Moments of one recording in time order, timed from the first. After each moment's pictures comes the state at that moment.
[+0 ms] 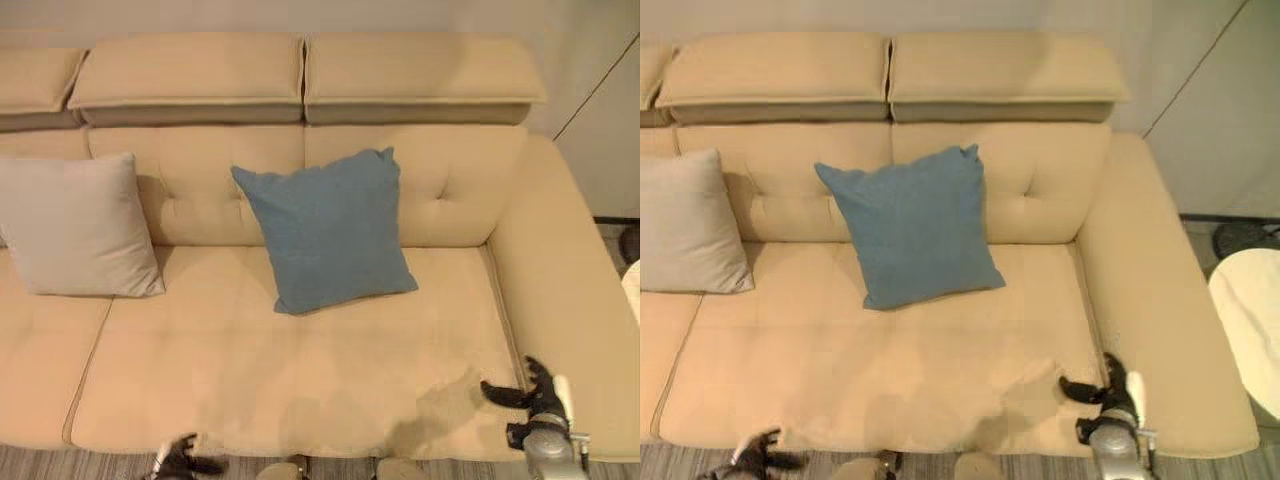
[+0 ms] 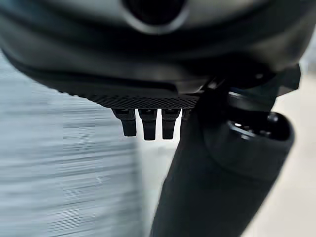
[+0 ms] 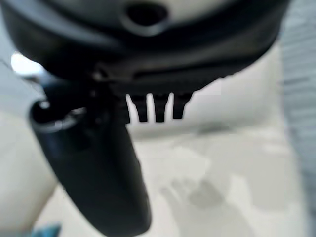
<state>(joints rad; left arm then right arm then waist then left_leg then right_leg) -0.01 0.27 -0.09 1.29 0.02 -0.07 0.16 0.04 -0.40 -0.07 0.74 0.01 -0.04 -0.28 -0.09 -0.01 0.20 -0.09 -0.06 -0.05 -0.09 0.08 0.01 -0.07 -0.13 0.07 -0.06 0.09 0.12</state>
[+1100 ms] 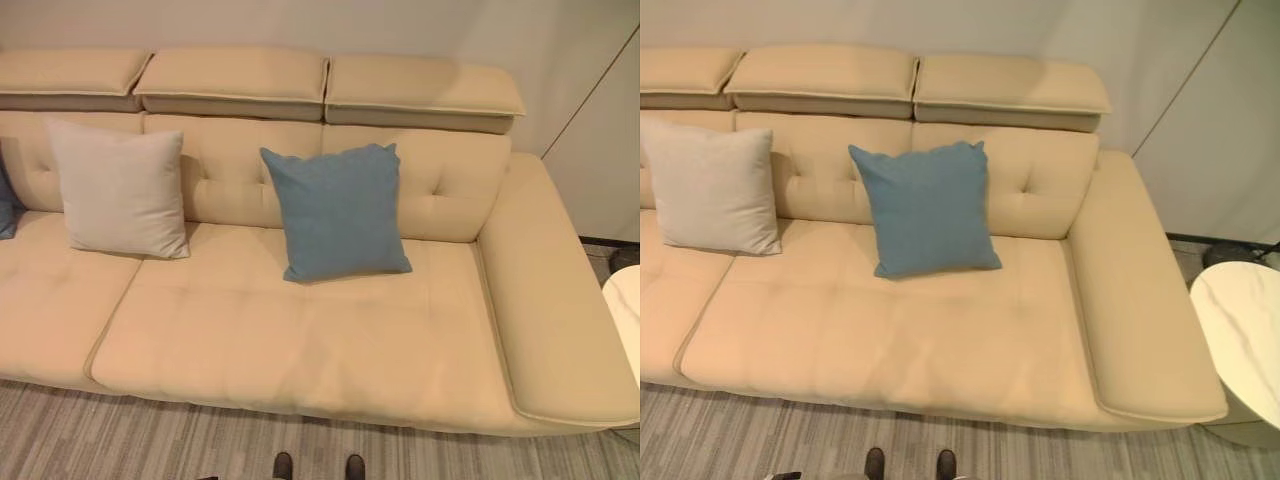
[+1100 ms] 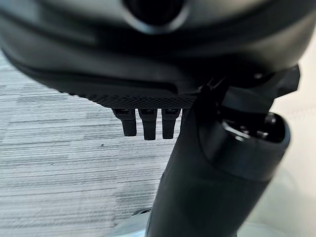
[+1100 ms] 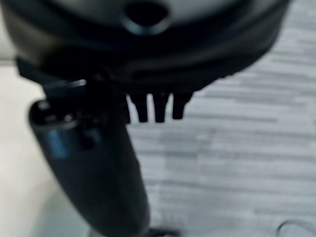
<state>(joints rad) -0.01 0.19 -0.12 1.36 -0.04 -0.02 0.23 0.02 -0.21 0.07 1.33 0.16 -0.02 -0.27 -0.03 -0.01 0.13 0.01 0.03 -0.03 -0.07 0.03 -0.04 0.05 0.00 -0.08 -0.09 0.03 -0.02</state>
